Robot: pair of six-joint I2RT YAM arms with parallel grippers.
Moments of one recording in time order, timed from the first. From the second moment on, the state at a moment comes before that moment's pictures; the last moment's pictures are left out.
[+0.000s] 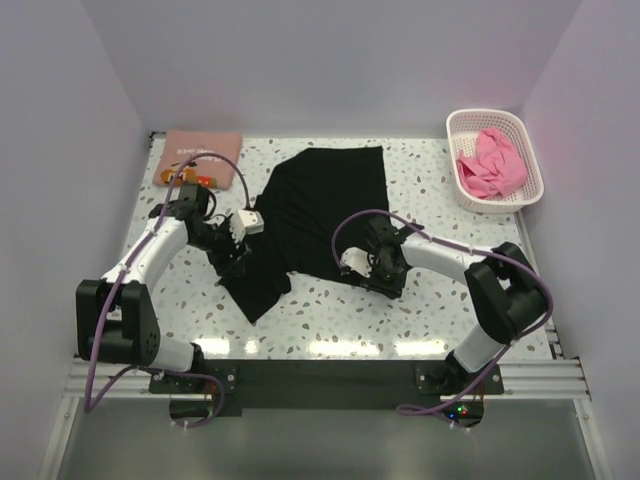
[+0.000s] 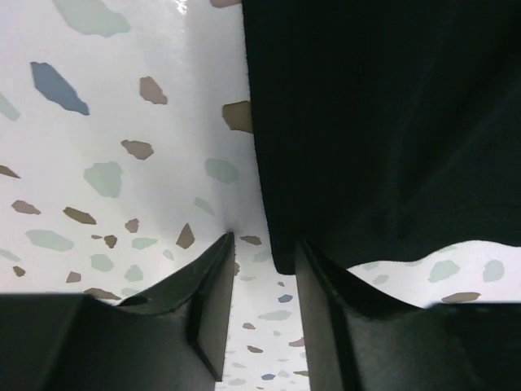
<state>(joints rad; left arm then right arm) -0.07 1.43 1.01 -0.89 0.59 0.93 0.60 1.64 0.94 -0.77 -0.07 -0.70</state>
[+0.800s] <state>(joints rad) -0.44 1.24 0.56 -0.60 0.35 0.93 0.56 1.68 1.04 -0.77 -0.05 -0.67</state>
